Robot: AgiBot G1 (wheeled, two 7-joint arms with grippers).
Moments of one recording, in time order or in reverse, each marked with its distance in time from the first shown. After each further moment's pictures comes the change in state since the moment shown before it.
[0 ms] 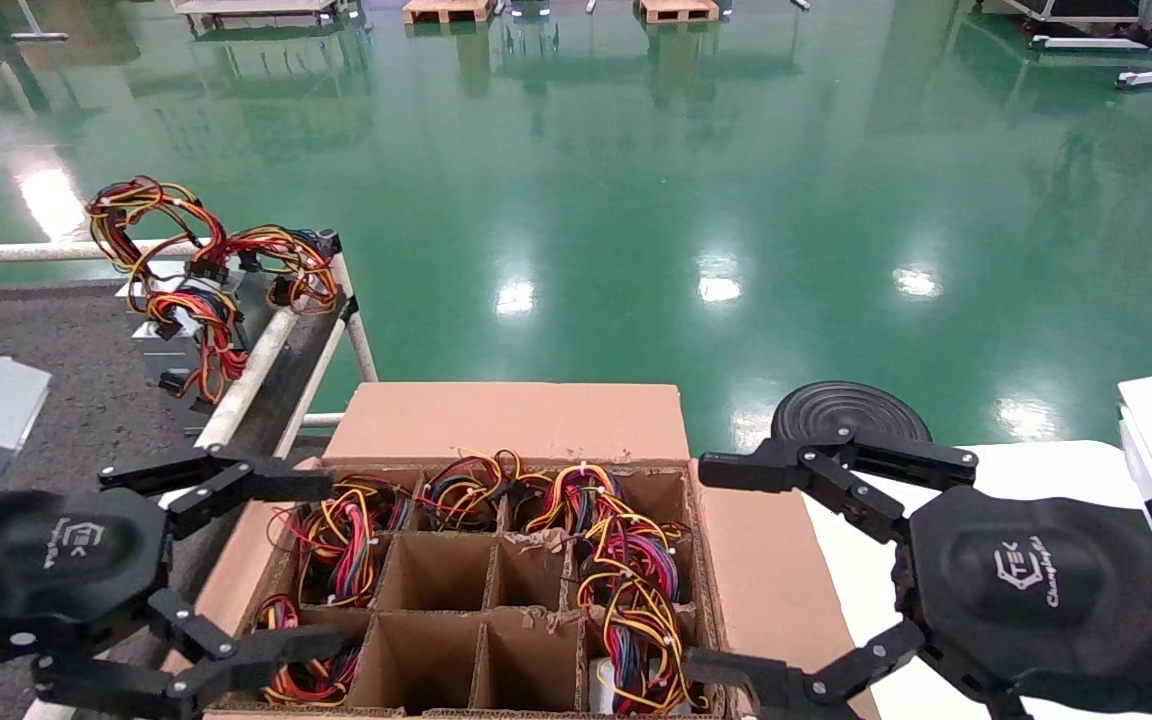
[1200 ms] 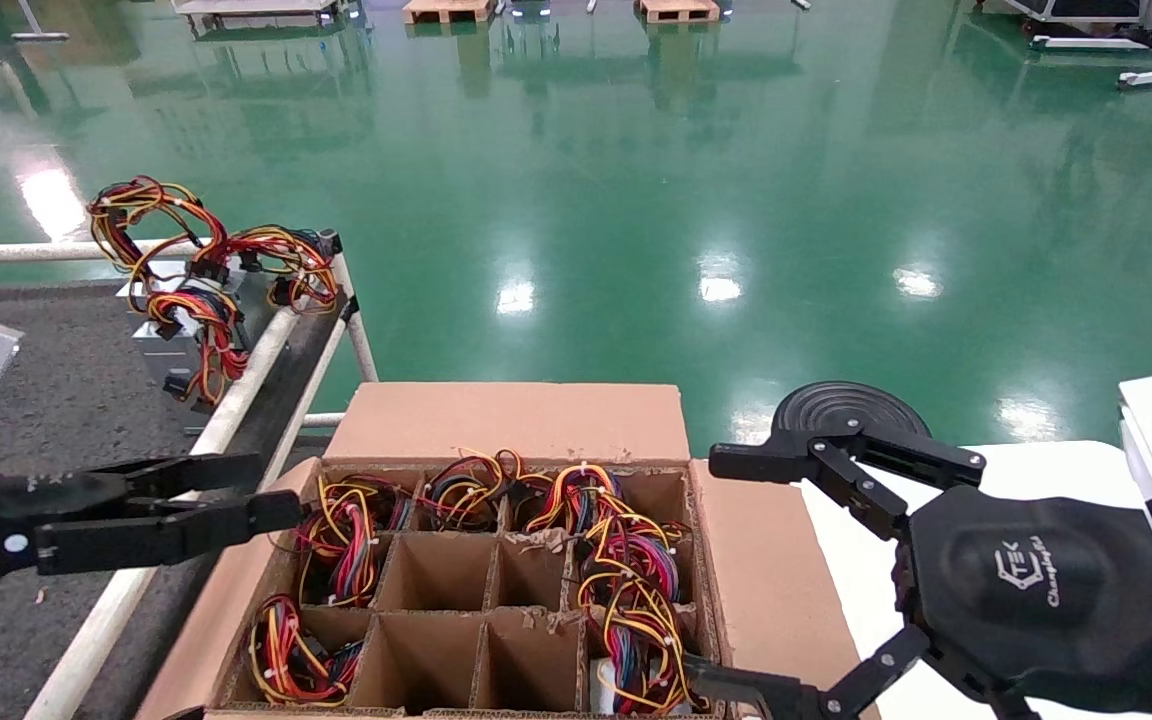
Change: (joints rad) left arm -0.001 -0.089 0.092 0.000 -0.011 -0.186 -0.458; right arm 0.000 0.000 0.000 0.000 0.000 0.000 0.000
